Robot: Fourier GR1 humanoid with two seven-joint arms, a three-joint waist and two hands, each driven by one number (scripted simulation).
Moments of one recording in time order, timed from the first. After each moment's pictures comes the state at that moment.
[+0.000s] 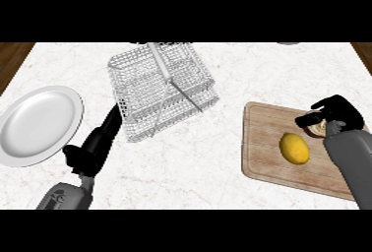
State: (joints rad) left arm -0.14 0.27 -0.26 -1.35 0.21 0.07 -0.14; right arm -0.48 -0.46 0.14 -1.12 0.56 0.05 1.06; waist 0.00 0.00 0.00
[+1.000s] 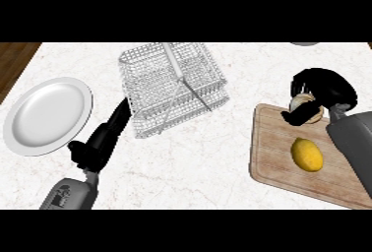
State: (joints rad) left arm -0.17 0.22 -0.23 -1.35 0.16 0.00 -0.12; right arm -0.60 -0.56 0.27 -1.12 0.66 0.21 0.32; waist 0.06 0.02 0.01
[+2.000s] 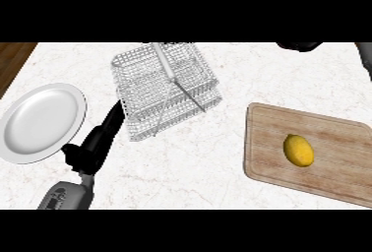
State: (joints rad) left arm -0.14 0.22 -0.19 -1.34 0.15 -0.01 -0.13; right arm -1.11 -0.50 0.00 -0.90 0.28 0.46 -0.10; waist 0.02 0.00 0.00
